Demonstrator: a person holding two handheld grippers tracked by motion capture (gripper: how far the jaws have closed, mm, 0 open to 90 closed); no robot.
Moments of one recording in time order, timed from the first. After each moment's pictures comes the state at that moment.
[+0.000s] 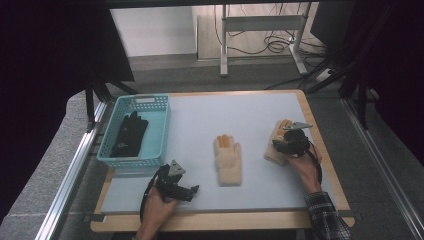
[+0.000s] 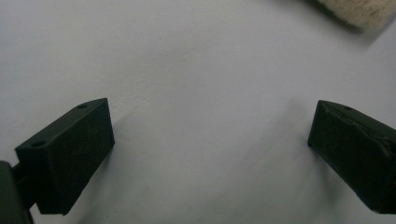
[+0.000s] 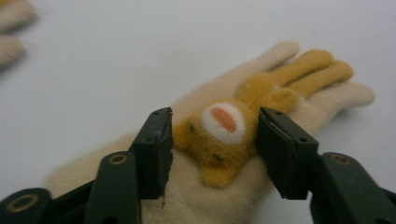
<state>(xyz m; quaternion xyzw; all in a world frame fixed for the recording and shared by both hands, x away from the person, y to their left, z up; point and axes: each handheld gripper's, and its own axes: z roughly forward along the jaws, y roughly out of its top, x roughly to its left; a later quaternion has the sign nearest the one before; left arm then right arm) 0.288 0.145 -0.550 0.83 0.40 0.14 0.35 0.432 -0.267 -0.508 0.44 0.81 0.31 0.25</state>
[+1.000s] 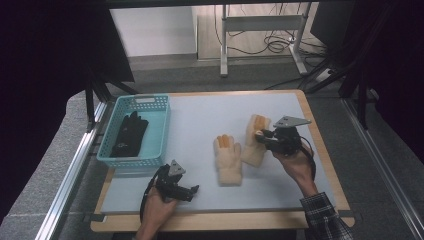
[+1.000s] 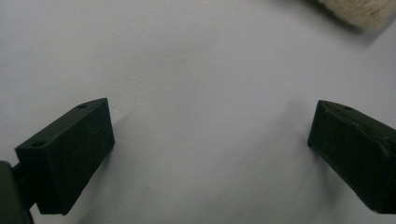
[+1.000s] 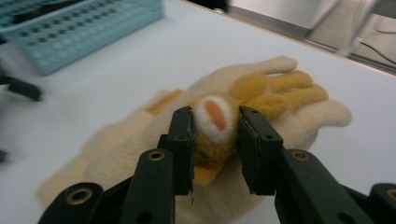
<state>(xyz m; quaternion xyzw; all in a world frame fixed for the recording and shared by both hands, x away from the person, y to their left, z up) 0.288 0.145 -0.550 0.84 0.40 0.14 0.35 0.386 -0.213 -0.436 0.32 0.82 0.44 0.18</state>
